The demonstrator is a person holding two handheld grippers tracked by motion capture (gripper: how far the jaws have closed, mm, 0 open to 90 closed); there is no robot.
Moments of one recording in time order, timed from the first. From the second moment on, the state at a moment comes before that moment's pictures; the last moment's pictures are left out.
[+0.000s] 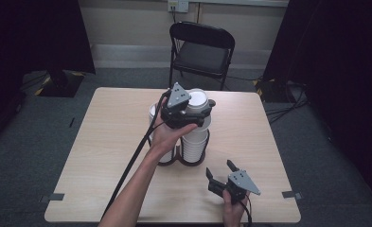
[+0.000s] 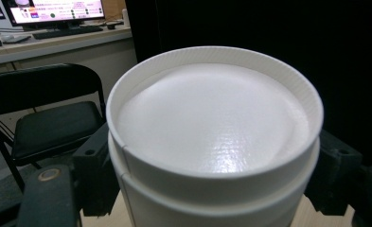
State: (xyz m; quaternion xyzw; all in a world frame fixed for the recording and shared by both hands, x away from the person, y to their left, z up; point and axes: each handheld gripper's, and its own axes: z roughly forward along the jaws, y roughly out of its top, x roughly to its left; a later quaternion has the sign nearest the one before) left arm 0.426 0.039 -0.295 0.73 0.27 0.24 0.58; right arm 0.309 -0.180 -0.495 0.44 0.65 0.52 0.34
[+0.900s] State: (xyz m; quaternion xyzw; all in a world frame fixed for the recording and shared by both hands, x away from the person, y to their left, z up) left arm 0.416 0.058 -0.279 0.70 0.28 0.22 0.62; right arm 0.309 -0.180 -0.495 0.44 0.65 0.52 0.34
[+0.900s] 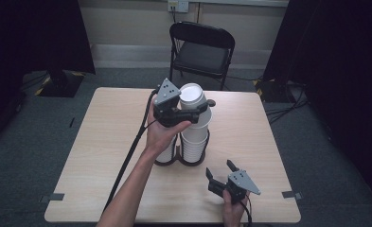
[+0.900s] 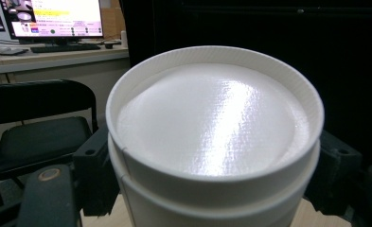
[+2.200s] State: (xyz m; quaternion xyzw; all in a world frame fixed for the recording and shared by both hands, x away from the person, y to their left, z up) left arm 0.365 0.086 -0.279 0.68 0.28 0.21 0.64; right arm 0.309 -0.179 -0.495 0.44 0.65 0.52 0.34
